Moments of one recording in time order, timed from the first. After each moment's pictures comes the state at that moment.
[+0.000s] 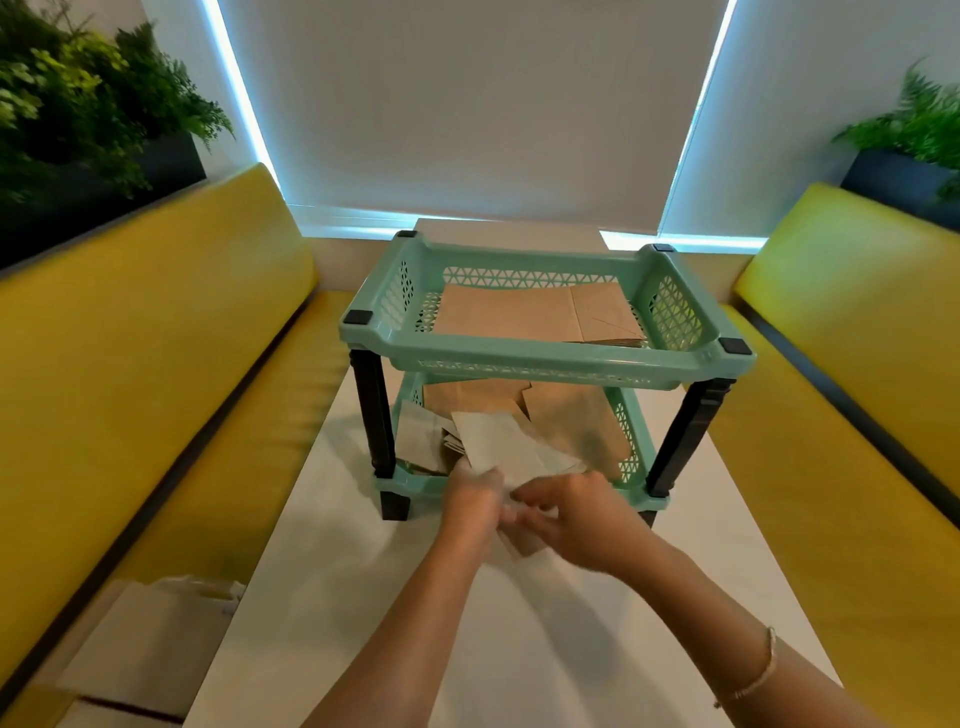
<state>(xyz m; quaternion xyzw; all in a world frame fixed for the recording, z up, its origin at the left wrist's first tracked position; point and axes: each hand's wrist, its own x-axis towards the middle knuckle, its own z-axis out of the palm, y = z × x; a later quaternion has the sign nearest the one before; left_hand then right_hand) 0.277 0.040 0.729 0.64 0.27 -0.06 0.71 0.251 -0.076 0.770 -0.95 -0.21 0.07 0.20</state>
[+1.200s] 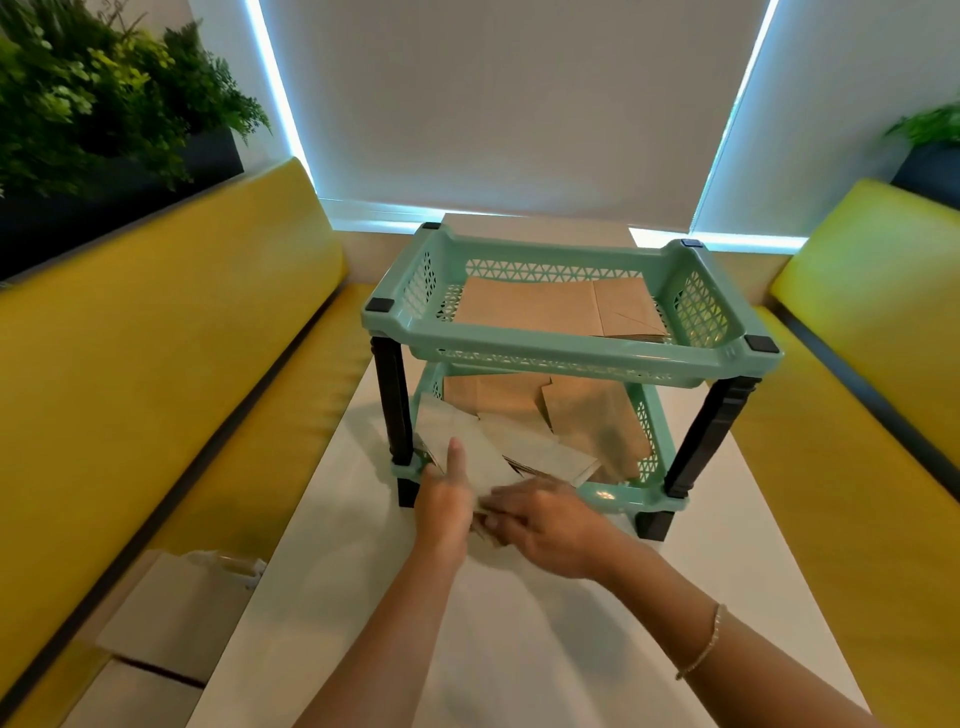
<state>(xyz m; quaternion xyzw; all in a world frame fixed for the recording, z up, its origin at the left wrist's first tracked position) 0.261 0.069 0.721 0.64 0.33 0.01 0.69 0.260 -0.057 0.744 -0.92 -0.34 0.12 0.16</state>
